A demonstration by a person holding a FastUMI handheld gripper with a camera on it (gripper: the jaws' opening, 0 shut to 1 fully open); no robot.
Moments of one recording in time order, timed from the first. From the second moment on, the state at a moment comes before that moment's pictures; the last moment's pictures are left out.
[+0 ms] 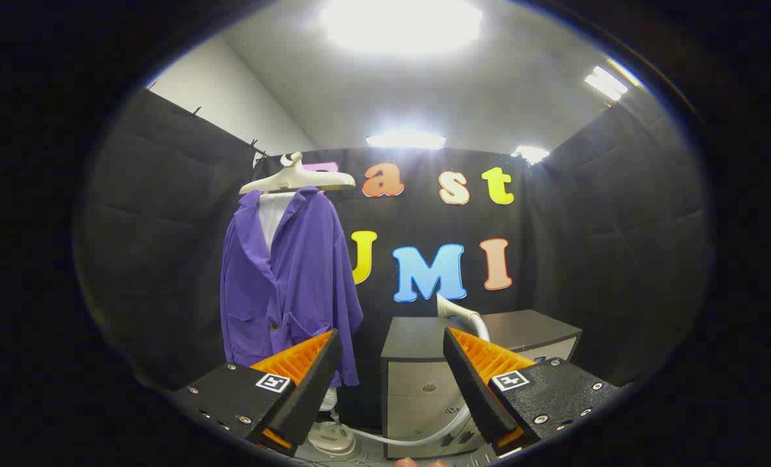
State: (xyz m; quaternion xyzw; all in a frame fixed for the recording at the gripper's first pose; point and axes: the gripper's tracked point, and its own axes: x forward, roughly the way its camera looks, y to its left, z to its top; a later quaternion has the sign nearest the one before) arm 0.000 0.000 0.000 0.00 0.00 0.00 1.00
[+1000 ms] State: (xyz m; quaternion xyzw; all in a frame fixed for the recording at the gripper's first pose) arm -0.027 0.003 -0.005 -0.04 0.01 -0.03 1.00
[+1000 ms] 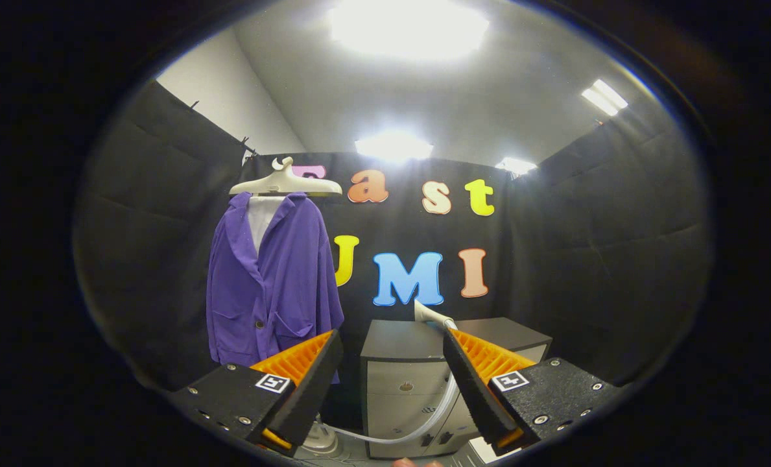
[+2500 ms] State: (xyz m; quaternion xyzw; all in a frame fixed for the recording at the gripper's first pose) arm 0.358 -0.199 -0.043 0.12 0.14 -0.05 0.98
